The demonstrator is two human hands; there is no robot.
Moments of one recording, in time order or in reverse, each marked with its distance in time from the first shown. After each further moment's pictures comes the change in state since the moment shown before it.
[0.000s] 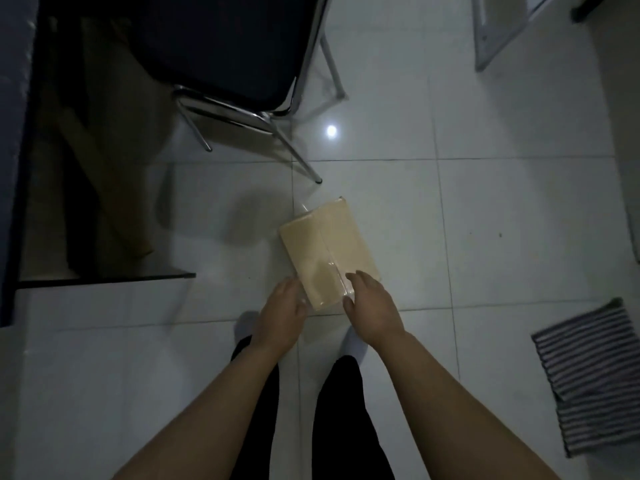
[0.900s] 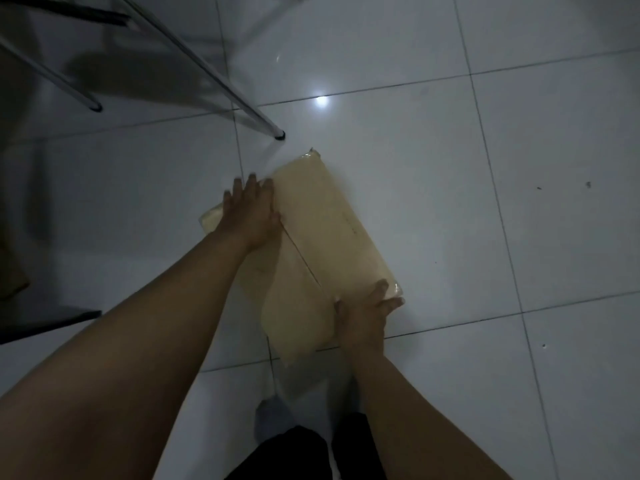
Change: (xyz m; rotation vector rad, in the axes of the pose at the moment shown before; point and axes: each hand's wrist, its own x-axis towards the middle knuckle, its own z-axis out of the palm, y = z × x) left_hand 0.377 -0.105 0.145 0.581 -0.004 0.070; right_hand 0.243 0.168 0.241 0.635 0.111 0.626
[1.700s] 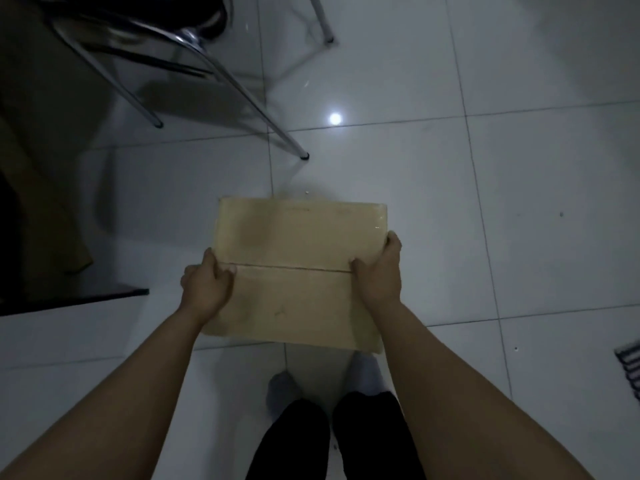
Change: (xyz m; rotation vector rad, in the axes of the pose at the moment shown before) left_hand -0.170 -0.069 -0.029 -0.548 0.130 -0.429; right_hand -0.068 -0.075 -0.090 0.218 0.041 -0.289
